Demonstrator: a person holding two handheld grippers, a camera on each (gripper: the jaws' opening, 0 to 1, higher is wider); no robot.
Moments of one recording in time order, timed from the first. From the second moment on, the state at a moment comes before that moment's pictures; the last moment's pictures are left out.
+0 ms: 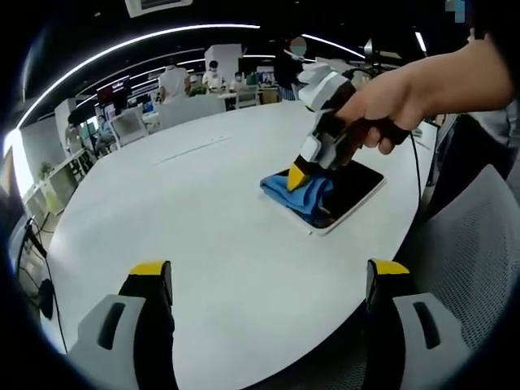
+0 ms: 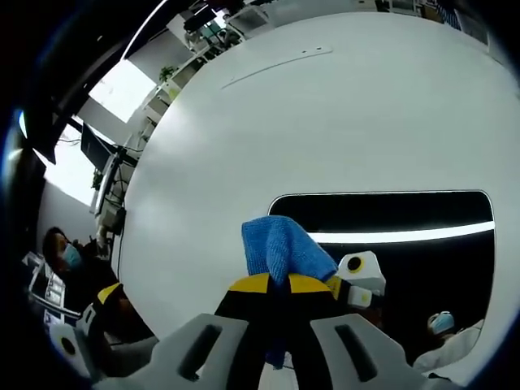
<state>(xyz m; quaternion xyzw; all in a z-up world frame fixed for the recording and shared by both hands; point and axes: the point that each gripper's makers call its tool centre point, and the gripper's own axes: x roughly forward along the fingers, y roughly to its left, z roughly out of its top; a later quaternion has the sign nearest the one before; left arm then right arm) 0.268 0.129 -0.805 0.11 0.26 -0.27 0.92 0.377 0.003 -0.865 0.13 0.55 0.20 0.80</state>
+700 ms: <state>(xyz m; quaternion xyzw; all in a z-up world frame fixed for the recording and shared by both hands) 0.270 0.122 -0.802 0.10 0.25 -0.28 0.92 0.377 -0.052 -0.866 0.14 0.54 0.17 0.81</state>
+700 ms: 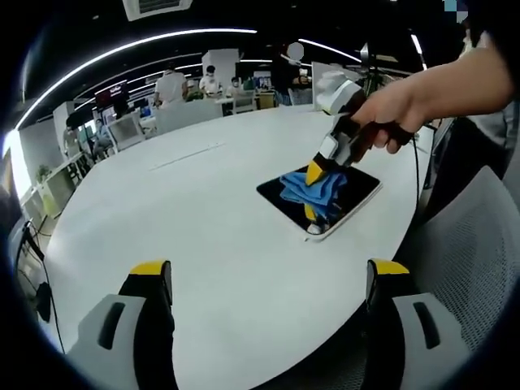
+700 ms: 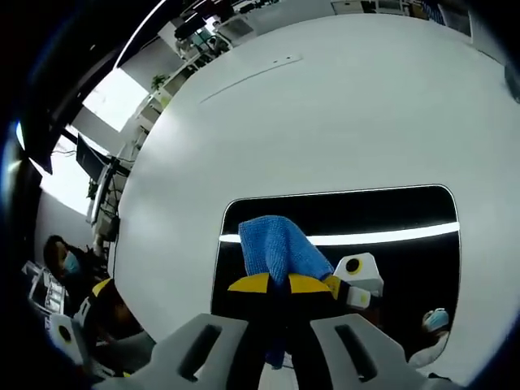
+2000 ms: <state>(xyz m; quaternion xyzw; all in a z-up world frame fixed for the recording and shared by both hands) 0.265 0.099 -0.766 0.05 0.23 -0.31 0.92 0.378 -0.144 -0.868 0.14 0.53 0.14 0.82</state>
